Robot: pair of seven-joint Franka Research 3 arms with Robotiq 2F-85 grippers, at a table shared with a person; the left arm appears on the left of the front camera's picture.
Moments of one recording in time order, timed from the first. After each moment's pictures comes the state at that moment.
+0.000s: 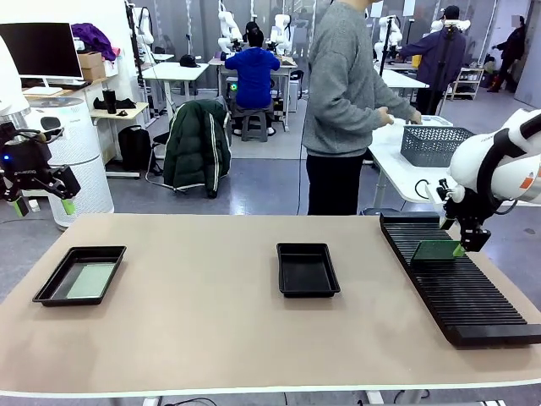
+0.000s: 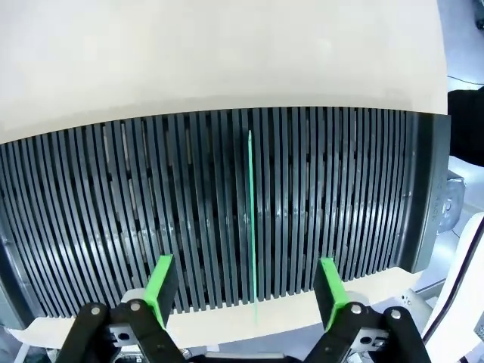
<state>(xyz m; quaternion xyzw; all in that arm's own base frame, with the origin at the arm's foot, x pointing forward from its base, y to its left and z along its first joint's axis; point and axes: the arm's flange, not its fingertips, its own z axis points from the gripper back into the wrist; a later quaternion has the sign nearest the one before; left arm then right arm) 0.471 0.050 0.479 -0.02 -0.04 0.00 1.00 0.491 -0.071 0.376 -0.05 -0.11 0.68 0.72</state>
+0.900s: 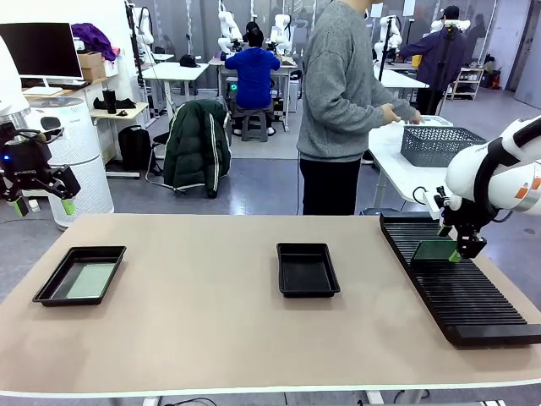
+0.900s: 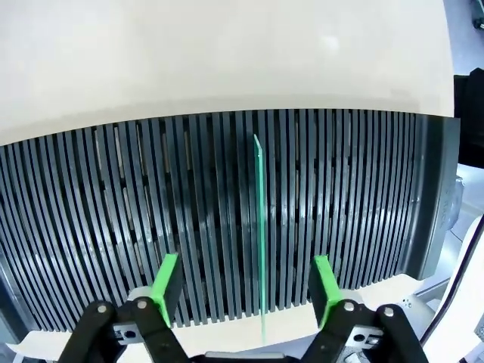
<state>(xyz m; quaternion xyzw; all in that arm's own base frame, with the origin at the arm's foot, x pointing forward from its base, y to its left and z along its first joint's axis) 0.471 0.050 0.479 -0.02 -0.04 0.00 1.00 0.488 -0.069 0.360 -0.06 -0.12 0.68 0.72</state>
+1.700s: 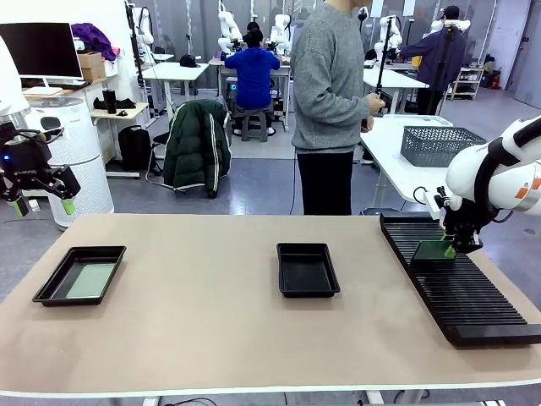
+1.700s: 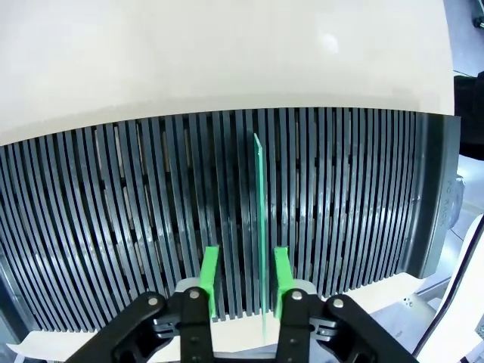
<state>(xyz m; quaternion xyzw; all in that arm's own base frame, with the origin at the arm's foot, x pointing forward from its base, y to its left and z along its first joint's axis) 0.471 0.050 0.479 -0.02 -0.04 0.00 1.00 0.488 -0.070 0.360 -0.06 -0.12 0.68 0.72</state>
